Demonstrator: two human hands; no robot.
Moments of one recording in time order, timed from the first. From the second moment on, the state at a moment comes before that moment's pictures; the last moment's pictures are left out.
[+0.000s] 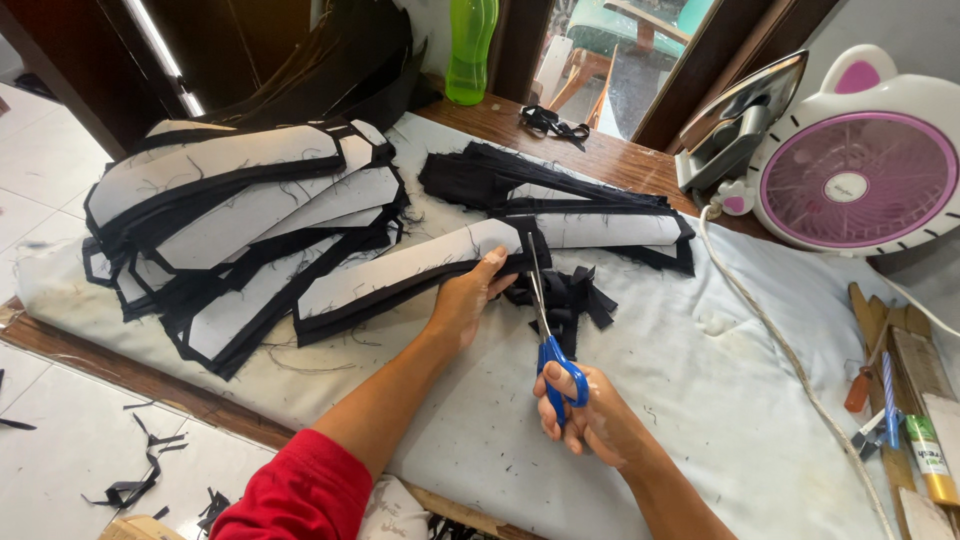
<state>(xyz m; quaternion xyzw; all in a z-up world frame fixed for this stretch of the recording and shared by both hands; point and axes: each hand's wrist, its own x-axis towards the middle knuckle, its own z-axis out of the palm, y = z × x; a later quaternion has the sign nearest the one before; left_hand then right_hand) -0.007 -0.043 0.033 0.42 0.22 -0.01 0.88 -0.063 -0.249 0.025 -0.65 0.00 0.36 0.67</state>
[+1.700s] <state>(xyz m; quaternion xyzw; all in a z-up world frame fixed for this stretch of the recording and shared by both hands) -0.004 -0.045 0.018 0.48 0.16 -0.05 0.86 -0.075 -0.241 0.015 -0.67 0.04 0.28 0.69</state>
